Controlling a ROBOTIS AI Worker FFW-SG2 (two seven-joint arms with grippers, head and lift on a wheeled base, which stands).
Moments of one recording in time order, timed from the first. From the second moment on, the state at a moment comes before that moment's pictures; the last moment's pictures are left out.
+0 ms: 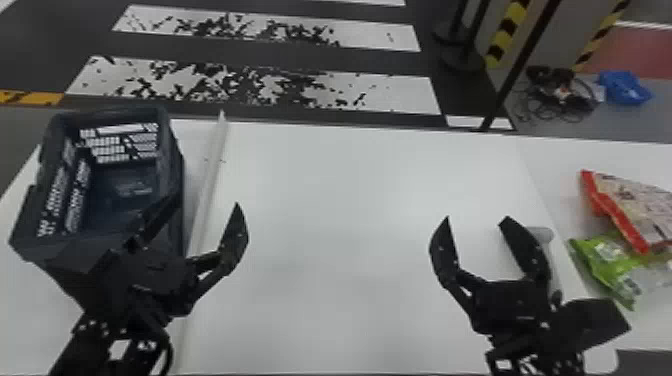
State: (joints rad) left arm 0.59 0.00 -0.02 -2.10 0.02 0.03 -0.23; right arm 0.66 0.00 -0.04 -1.97 -0.09 -0.29 0.12
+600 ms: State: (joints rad) left arm 0.59 0.00 -0.02 -2.09 0.03 0.03 -0.23; right arm 0.65 0.00 -0.04 -1.96 -0.09 -0.29 0.12
